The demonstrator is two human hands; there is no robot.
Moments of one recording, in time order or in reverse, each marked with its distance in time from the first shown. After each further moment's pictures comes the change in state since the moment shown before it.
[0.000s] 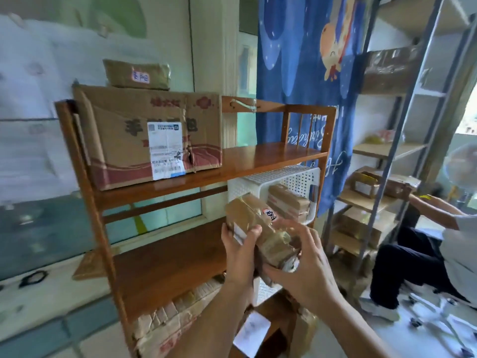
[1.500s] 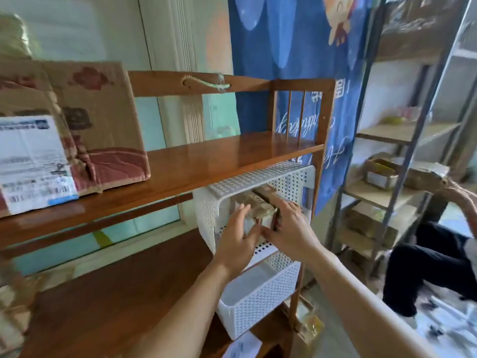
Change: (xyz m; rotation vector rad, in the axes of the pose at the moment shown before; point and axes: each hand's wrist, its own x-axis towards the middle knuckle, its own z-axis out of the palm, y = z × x) left_hand 0.190 -0.045 0.089 0.919 -0.206 0.284; right_hand 0.231 0.185 0.024 -0.178 -0.194 -0.017
